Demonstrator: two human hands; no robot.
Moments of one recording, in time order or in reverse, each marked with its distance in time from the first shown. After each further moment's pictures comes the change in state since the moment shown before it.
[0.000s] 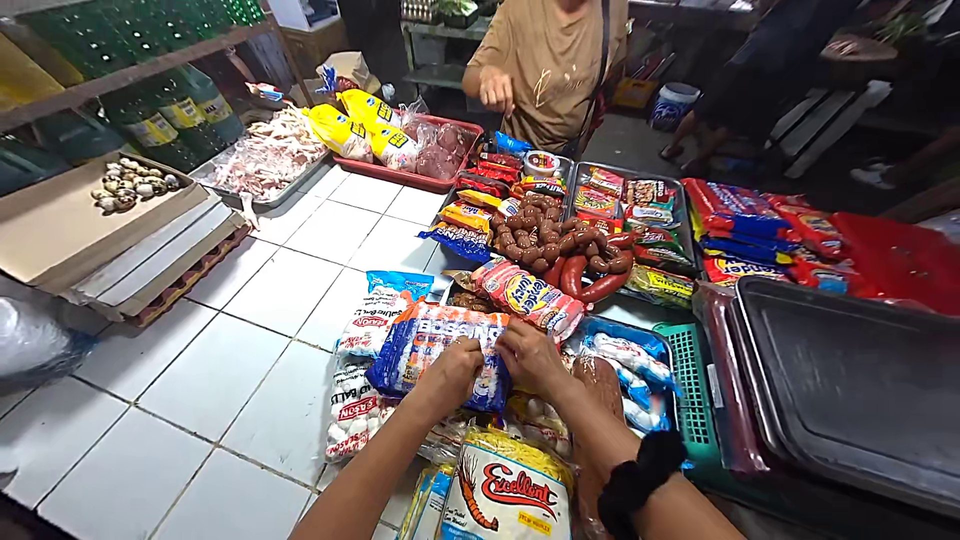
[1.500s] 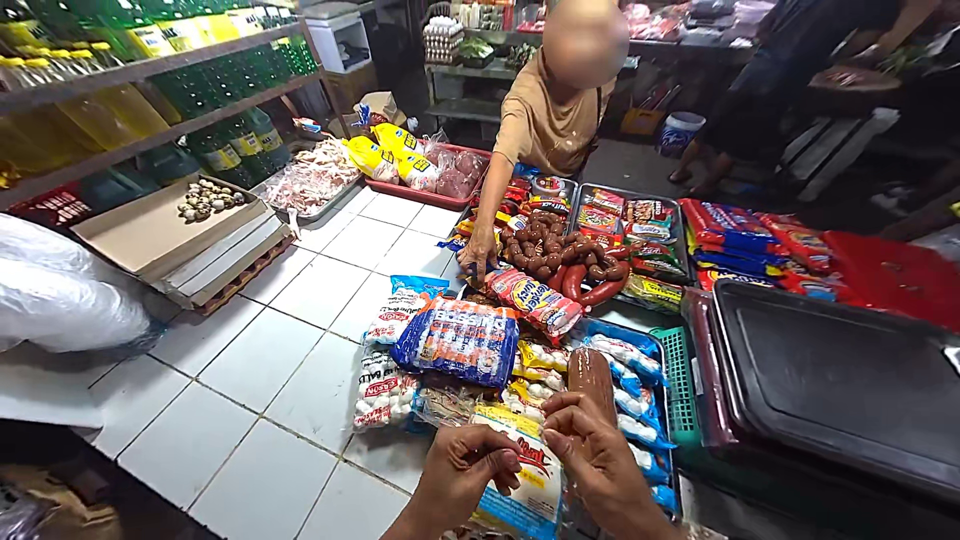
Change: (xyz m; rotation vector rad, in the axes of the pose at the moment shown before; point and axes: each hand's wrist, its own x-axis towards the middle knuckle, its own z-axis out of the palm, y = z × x) left_hand -0.121 0.139 0.002 -1.119 0.370 -0.043; right_hand -0.159 -0.114 -0.075 0.745 0.286 0.077
